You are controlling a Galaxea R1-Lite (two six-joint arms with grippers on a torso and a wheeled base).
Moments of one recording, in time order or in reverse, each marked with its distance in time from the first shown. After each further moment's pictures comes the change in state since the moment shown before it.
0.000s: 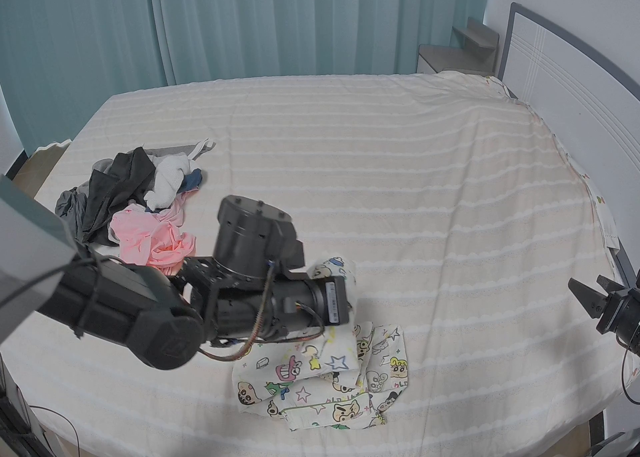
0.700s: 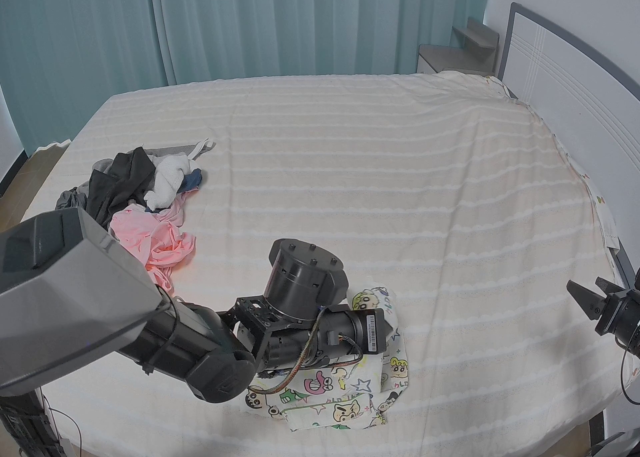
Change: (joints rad) left arm -0.096 0.147 0.006 -0.168 0.020 -0.034; right arm 0.001 0.008 0.004 0.000 0.001 -0.002
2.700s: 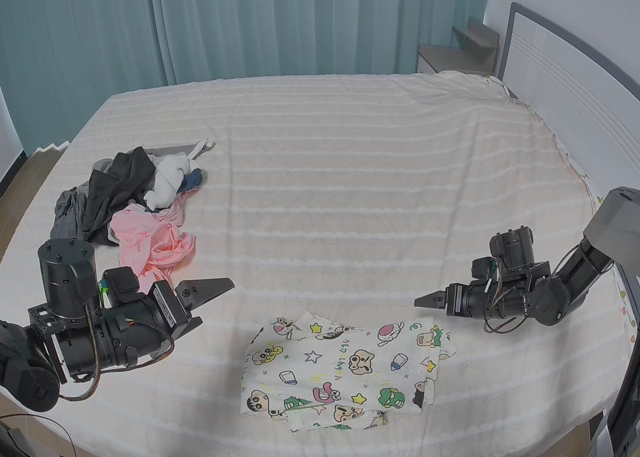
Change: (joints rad) left arm 0.410 -0.562 0.594 -0.155 -0.072 -0.304; right arm 0.458 0.983 -0.697 0.241 -0.043 0.224
